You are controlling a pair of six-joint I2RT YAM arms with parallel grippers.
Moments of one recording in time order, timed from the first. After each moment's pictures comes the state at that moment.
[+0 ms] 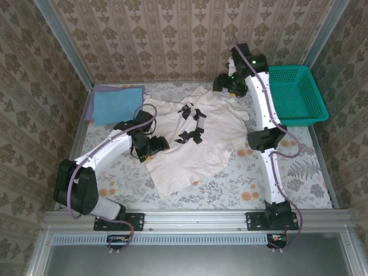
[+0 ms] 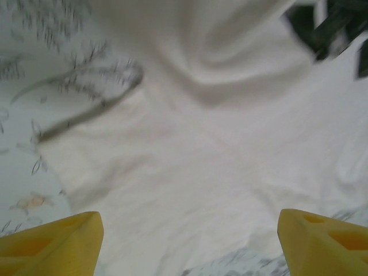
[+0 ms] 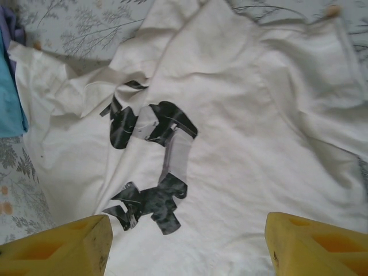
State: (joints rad) left arm -0.48 1.45 1.01 -0.88 0.25 -0.76; right arm 0.17 2.52 3.07 -1.68 -0.24 0.32
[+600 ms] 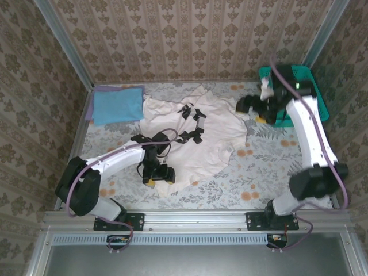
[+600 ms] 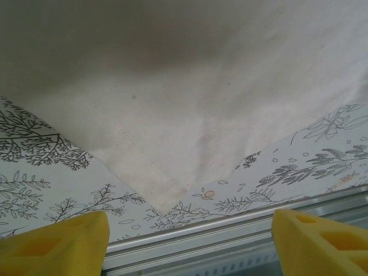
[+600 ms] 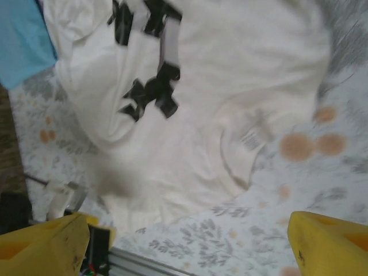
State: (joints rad) left arm -0.72 1.48 0.91 -1.05 0.33 -0.59; right arm 0.02 1.46 1.58 -1.29 -0.44 0.34
